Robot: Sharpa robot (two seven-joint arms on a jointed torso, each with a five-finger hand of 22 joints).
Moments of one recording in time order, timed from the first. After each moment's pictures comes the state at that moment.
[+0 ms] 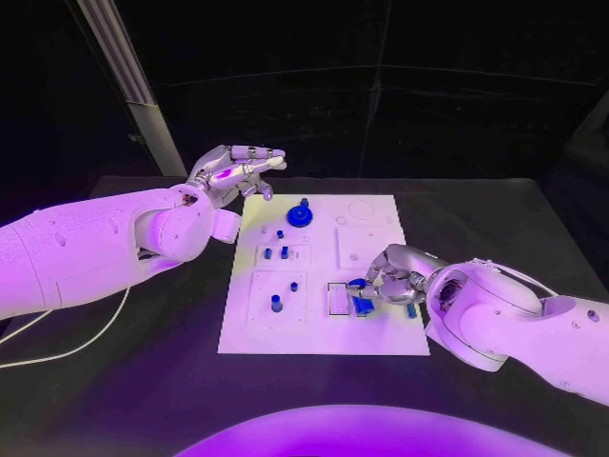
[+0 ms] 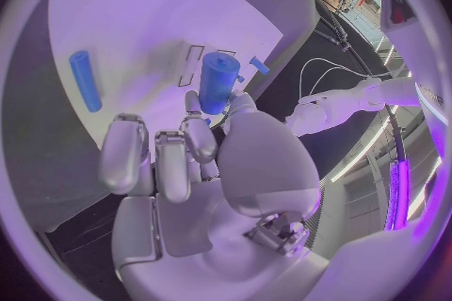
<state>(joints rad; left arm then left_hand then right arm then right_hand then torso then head) 1.26 -0.80 -0.15 1.40 0.07 -0.20 0.42 1.34 -0.09 0.33 0.00 0.06 0.98 0.19 0.11 0.07 1.02 0.12 0.26 0.07 1.36 0.02 1.22 0.75 0.18 1.27 0.12 0.61 0.78 0.98 -0.90 0.00 1.85 -1.35 -0.32 -0.58 1.23 0.04 -0.14 0.29 0.48 1.00 0.08 0.43 0.19 1.38 -0.01 1.25 1.19 1.47 -0.07 1.48 1.31 0.08 1.43 0.03 1.37 1.15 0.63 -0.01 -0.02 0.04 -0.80</state>
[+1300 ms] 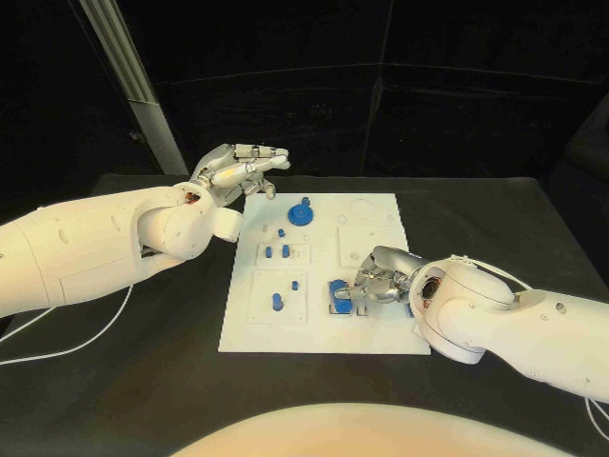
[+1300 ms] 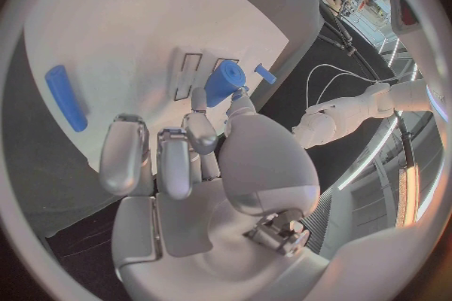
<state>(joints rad) 1.26 -0.80 -0.15 1.40 0.07 -0.19 0.41 1.34 -0.09 0.33 0.00 0.06 0.98 0.20 0.11 0.07 1.02 0.12 0.27 0.07 1.36 0.02 1.22 0.75 0.18 1.27 0.12 0.61 0.78 0.98 -0.82 0.00 1.80 -1.37 -0.26 -0.64 1.19 0.00 -0.18 0.20 0.16 1.03 0.05 0.44 0.37 1.38 -0.02 1.16 1.16 1.47 -0.09 1.45 1.31 0.08 1.43 0.02 1.37 1.16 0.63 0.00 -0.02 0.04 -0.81</state>
